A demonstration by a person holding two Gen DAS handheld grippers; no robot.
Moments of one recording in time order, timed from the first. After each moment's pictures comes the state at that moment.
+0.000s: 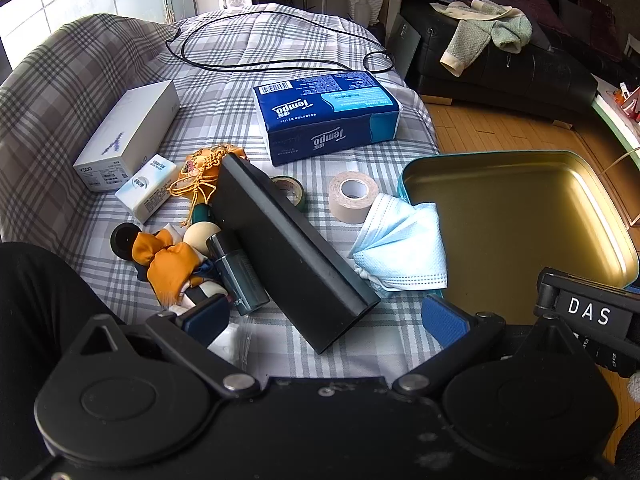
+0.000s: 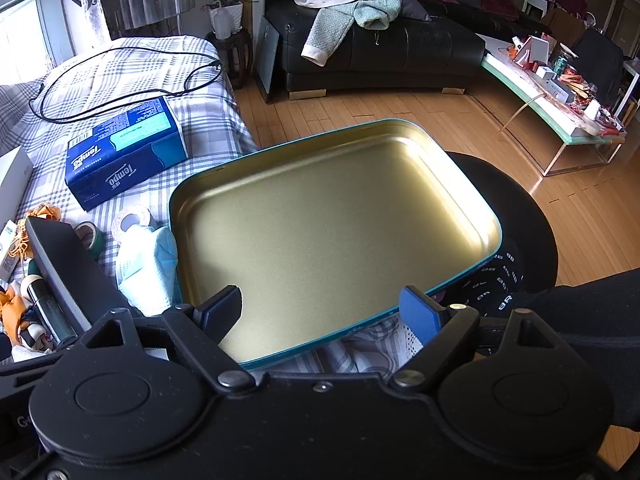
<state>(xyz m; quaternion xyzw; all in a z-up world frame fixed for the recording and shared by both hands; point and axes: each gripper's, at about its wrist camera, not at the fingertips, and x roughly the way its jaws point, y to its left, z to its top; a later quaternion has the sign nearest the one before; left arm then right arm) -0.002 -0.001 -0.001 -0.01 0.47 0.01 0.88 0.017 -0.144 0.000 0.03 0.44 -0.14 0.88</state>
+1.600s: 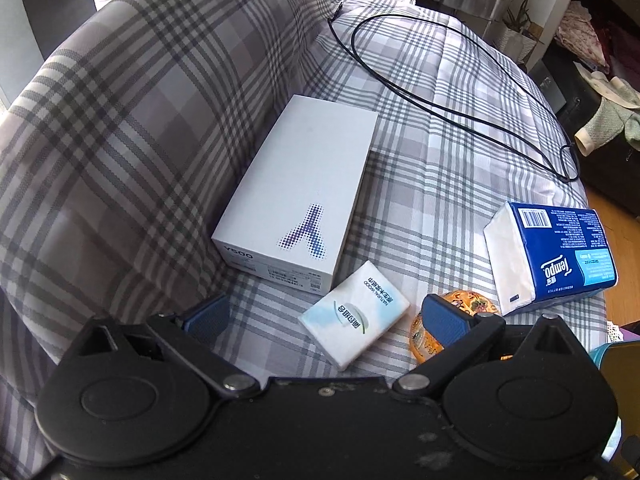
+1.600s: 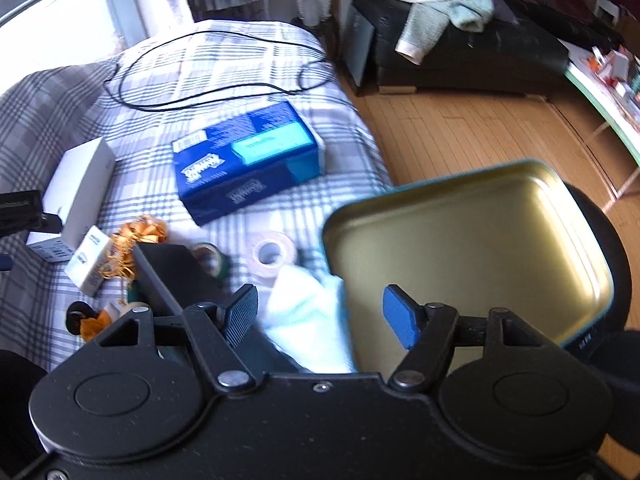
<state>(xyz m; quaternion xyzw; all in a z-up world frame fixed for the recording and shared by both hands) 0.147 0.237 0.005 -0.12 0.50 0.13 0.85 0.083 -0.056 0.022 0.03 0.47 -0.03 0.88</state>
